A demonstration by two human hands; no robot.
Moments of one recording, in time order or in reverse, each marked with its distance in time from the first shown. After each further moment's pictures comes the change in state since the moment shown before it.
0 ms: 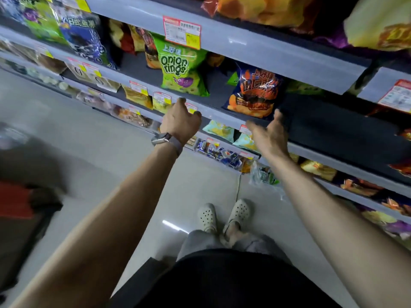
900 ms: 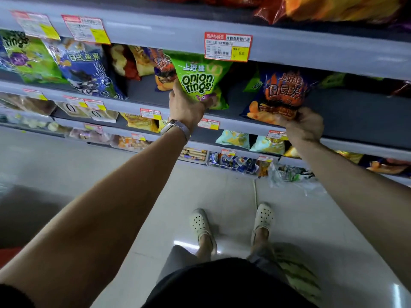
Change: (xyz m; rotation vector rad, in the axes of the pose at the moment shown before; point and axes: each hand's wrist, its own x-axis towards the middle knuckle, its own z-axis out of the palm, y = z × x) left_hand 0.129 -0.034 -0.030 -0.310 0.014 0.207; right_hand 0.046 -0.008 0.055 0.072 0.350 0.088
